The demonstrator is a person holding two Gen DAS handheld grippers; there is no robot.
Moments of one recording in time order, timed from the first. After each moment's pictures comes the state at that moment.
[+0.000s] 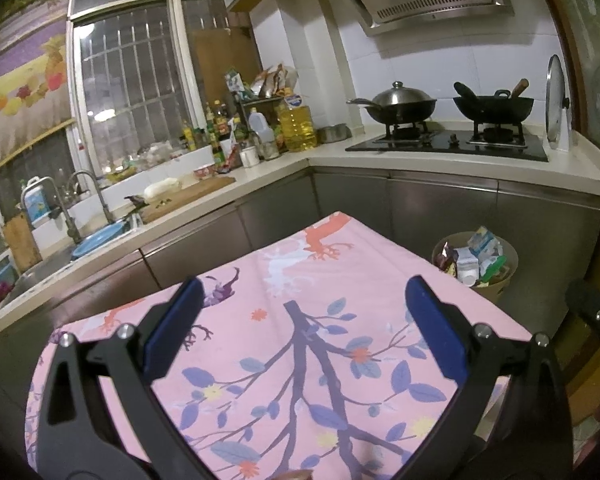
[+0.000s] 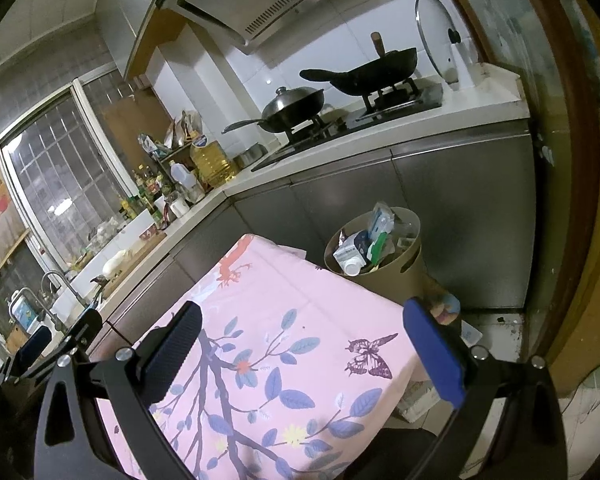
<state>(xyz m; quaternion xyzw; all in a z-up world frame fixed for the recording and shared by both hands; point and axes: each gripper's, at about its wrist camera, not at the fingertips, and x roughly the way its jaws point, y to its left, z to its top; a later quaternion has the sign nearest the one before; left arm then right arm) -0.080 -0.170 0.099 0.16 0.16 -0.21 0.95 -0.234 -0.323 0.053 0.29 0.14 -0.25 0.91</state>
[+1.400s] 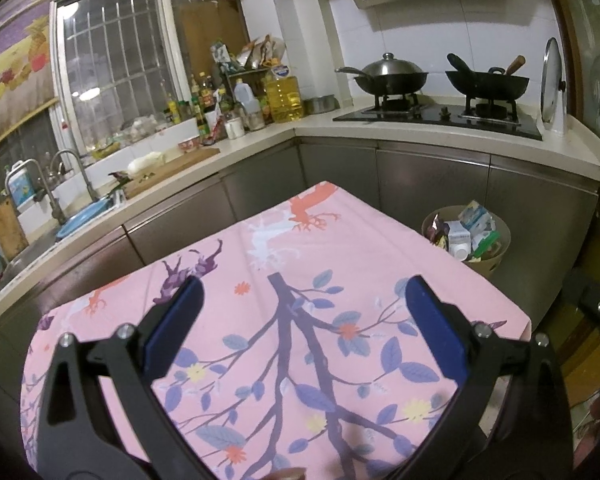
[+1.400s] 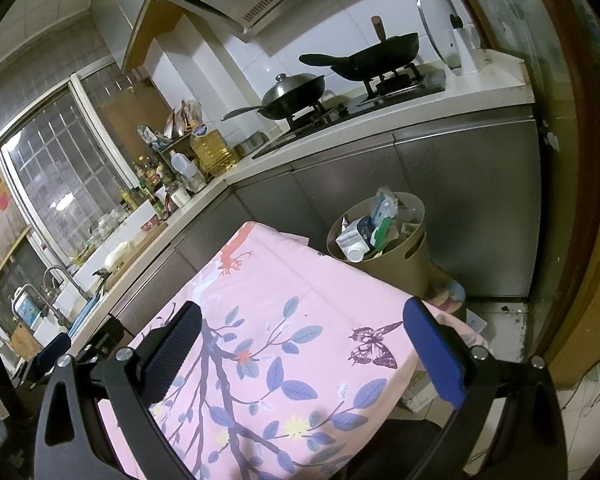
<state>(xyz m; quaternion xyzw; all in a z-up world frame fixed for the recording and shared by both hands) -0.069 -0.173 0.077 0.16 0.21 -0.22 0.94 -0.225 -0.321 0.037 0.30 0.15 -0.24 0.91</state>
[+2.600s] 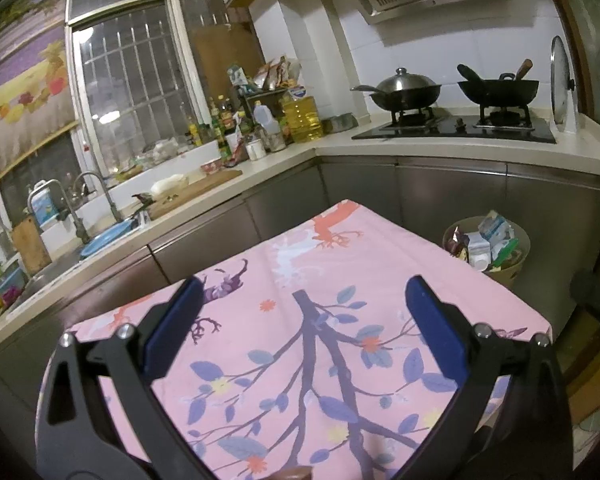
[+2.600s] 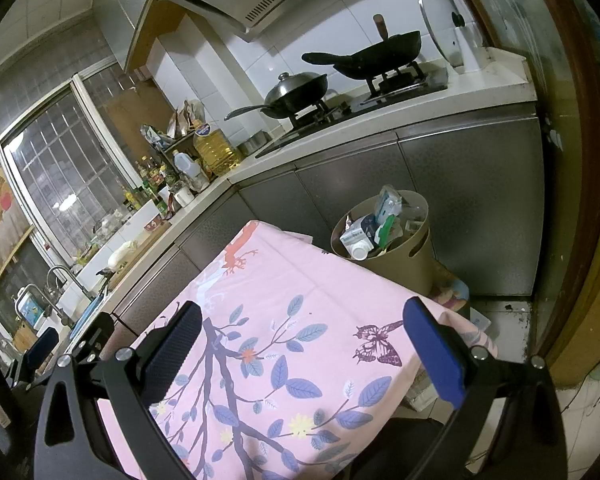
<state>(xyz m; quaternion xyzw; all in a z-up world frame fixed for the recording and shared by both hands) -0.077 -0.166 0.079 0.18 0.16 -0.19 0.95 -0.222 -0.324 0.042 0.30 0.15 -0.23 0.91</state>
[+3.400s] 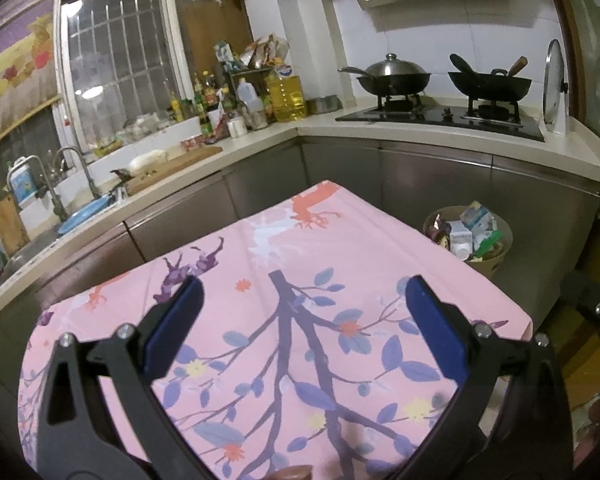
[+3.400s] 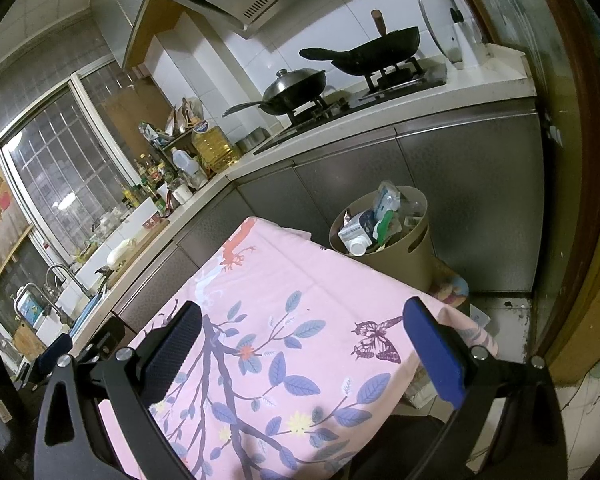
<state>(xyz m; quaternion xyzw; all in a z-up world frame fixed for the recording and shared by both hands) -0.068 -0.167 0.069 0.15 0.21 -0.22 0.94 -0.223 -0.322 0.040 0.30 0.16 -0.23 0.91</state>
